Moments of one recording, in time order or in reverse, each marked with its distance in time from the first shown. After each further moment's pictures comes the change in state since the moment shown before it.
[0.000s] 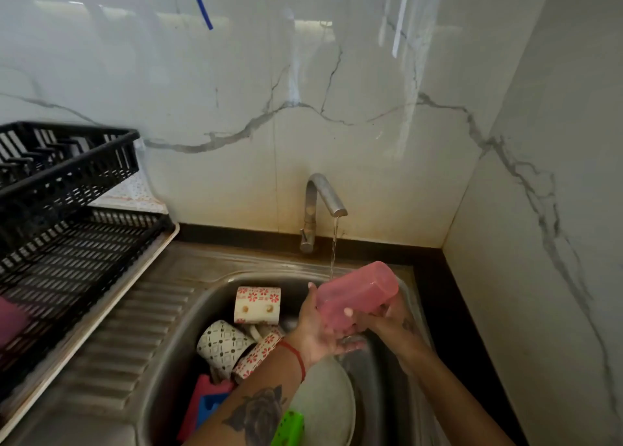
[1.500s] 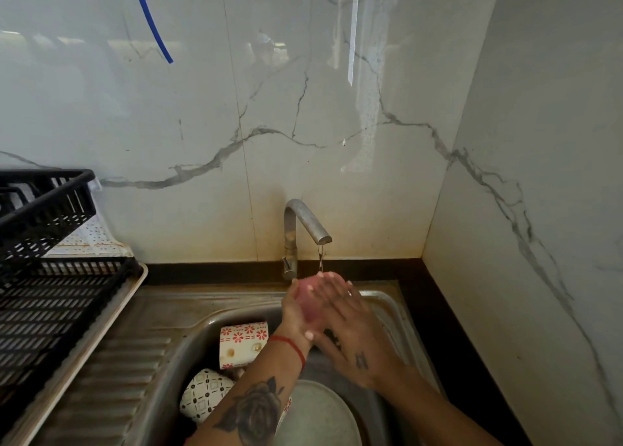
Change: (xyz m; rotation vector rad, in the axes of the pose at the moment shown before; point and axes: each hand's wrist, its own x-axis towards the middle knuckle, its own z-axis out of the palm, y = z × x) left_hand 0.010 0.059 0.029 -0.250 0.100 0.096; right_hand 0.016 -0.023 0.040 -0.996 -0.046 -0.594
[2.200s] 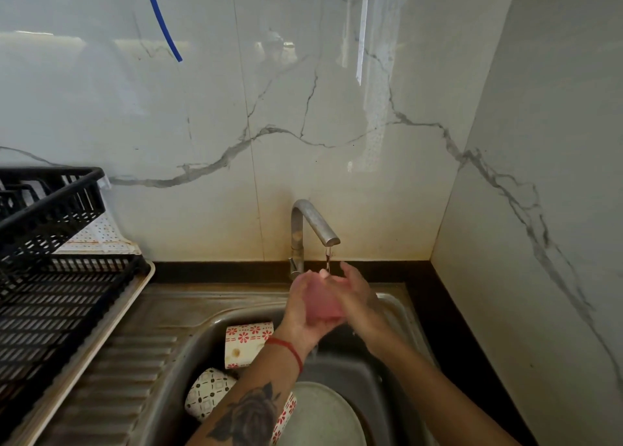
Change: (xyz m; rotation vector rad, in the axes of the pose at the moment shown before) left_hand -0.004 0.009 -0.008 0.077 -0.107 0.045; right_hand 0.049 -0.017 -0.020 0.666 -0.053 0.772
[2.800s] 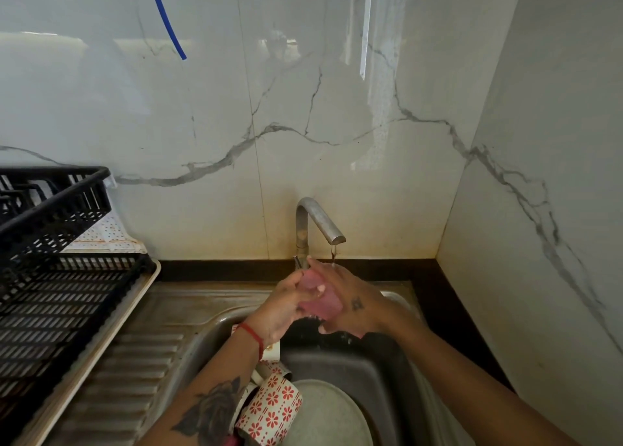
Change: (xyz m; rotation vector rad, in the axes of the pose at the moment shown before) left_hand -0.010 0.045 -0.022 0.823 -0.281 0.243; right_hand 0.030 0.001 -0.012 -0.609 -0.370 -0.443
